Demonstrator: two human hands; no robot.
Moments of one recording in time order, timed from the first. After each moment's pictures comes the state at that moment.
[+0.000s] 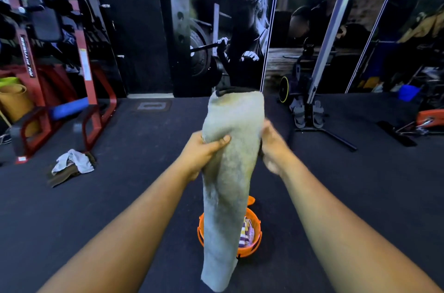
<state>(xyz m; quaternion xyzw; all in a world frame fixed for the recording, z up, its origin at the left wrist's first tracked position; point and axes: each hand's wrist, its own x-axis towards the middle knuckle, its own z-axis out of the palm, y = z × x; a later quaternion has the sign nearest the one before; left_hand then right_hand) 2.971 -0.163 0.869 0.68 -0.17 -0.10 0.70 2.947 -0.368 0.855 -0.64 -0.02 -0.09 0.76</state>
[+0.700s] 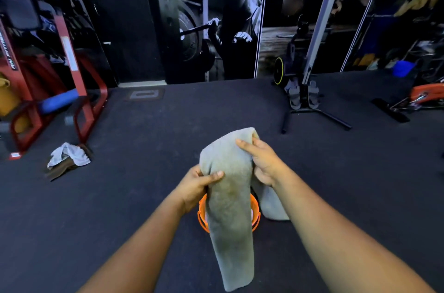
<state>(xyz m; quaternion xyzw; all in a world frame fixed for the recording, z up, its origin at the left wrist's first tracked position) 2.939 -0.150 0.762 0.60 -0.13 -0.28 0.74 2.918 -0.356 0.804 -0.56 0.08 0.01 0.82</state>
